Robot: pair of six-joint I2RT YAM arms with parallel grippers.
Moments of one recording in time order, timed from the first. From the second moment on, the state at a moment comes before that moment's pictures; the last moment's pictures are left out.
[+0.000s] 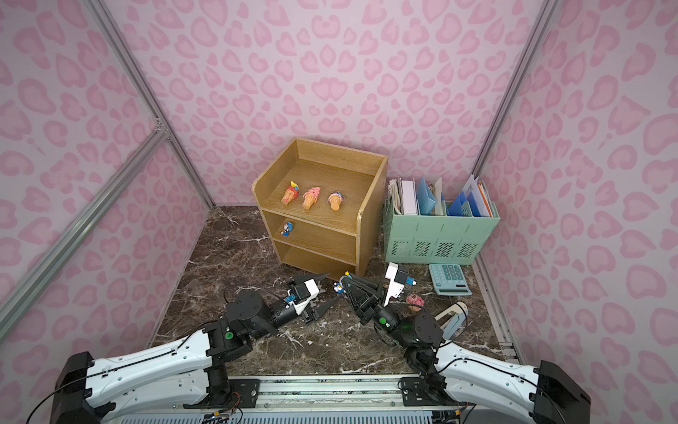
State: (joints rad) left arm -1.10 0.97 0.64 0.41 -0.03 0.25; right arm 1.05 0.84 0.27 1.02 0.09 0.73
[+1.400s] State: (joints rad) left arm -1.10 0.97 0.67 0.32 0.04 0.21; right arm 1.05 0.86 0.28 1.02 0.05 0.76
